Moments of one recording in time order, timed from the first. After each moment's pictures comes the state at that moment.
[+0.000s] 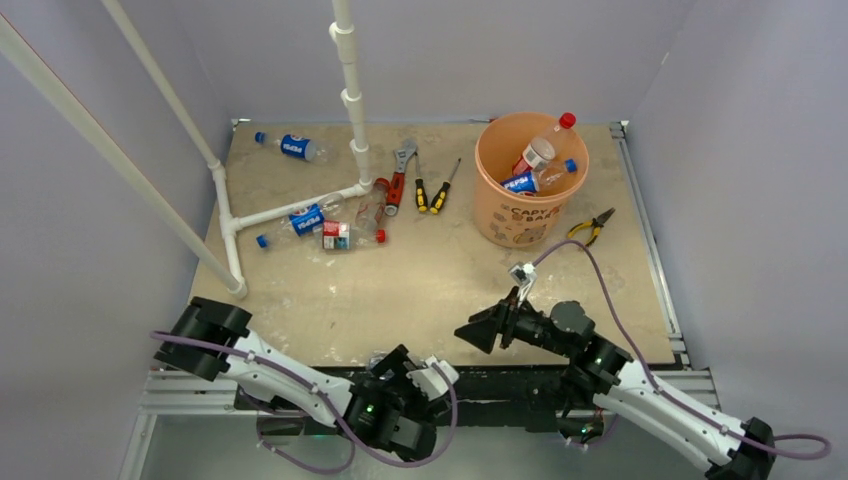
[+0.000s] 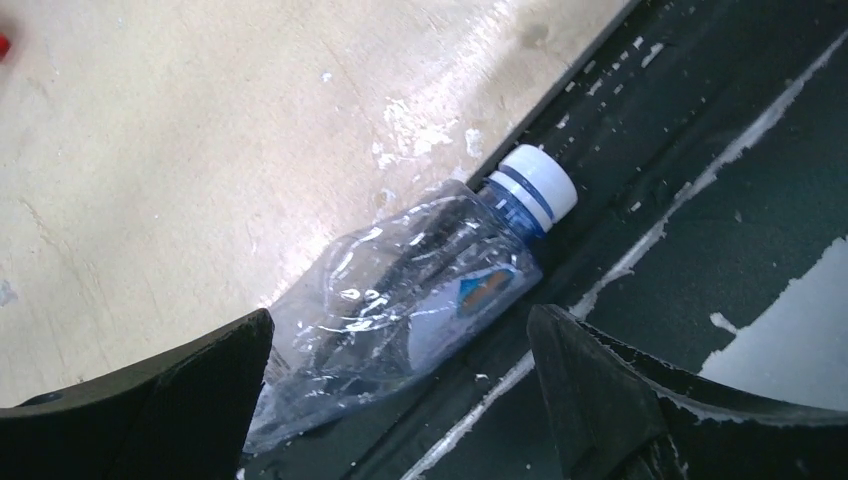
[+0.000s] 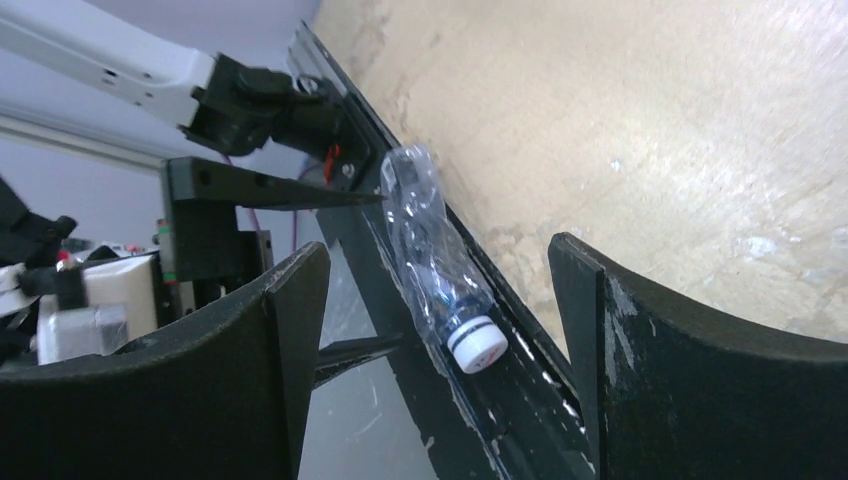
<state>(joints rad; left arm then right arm) -1.93 1.44 0.75 -0.54 -0.93 -0.84 0.87 0.39 0.11 0.08 -0.25 0.79</state>
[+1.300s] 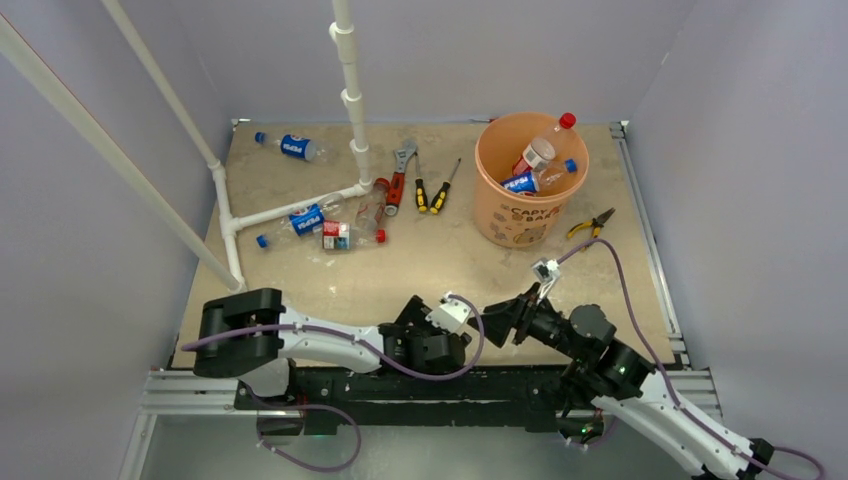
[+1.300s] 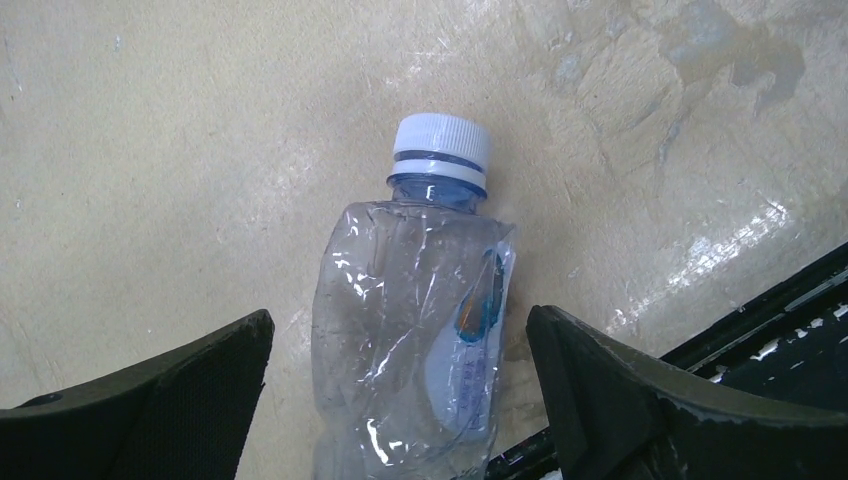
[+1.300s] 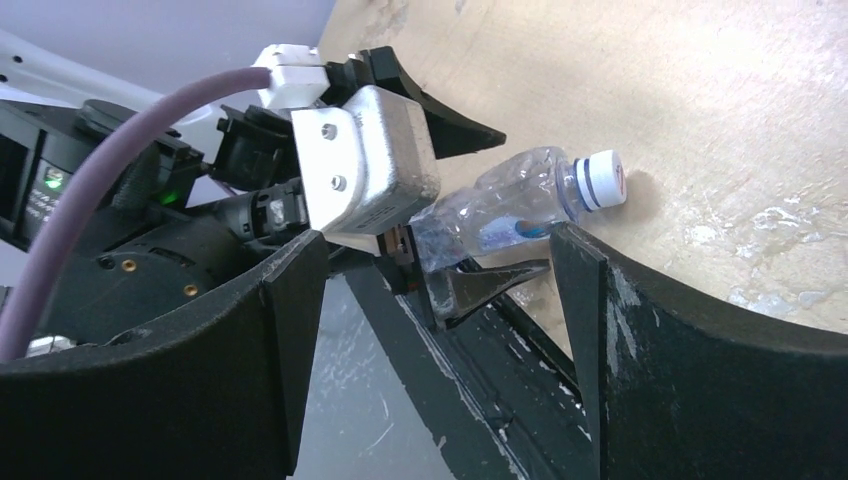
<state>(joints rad) -1.47 1.57 0.78 -0.25 -0.71 -0.59 0.87 0.14 0.21 -0.21 -0.10 0.79</state>
